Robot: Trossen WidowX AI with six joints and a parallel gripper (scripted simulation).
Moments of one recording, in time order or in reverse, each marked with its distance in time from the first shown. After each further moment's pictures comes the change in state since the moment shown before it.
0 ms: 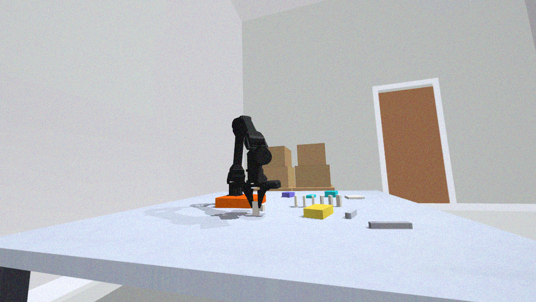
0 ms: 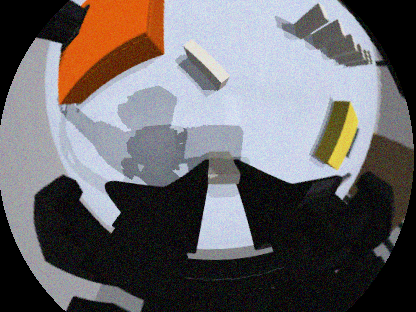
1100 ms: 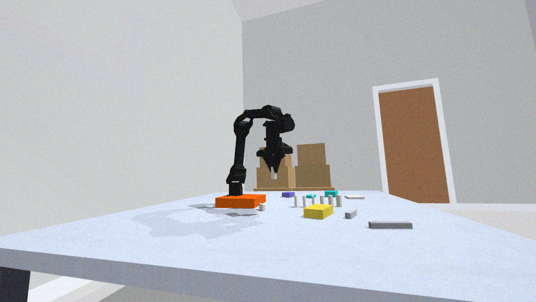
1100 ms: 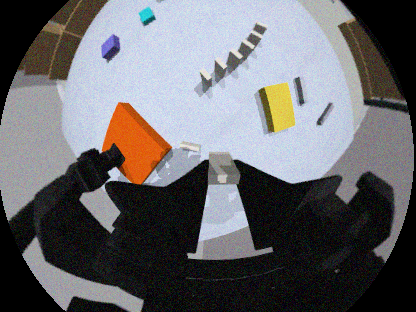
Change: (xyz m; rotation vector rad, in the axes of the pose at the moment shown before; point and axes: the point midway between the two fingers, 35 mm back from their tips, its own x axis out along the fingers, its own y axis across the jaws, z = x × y) arm -0.129 -0.054 0.075 0.669 -0.016 0.014
